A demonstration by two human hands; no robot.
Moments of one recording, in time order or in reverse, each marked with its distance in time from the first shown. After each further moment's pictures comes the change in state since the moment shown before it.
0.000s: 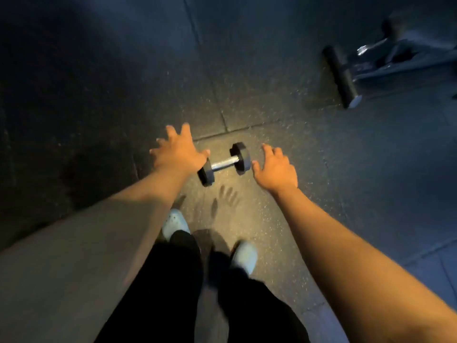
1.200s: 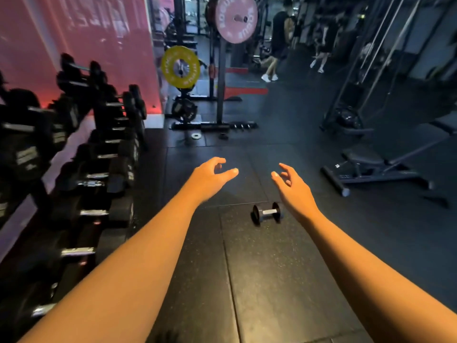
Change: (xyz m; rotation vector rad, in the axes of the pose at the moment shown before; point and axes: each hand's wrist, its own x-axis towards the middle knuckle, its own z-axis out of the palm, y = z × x) left_hand -0.780 -0.281 -0.141 -0.668 0.344 0.395; right_hand -0.768 -0.140 -0.091 0.773 0.399 -0.425
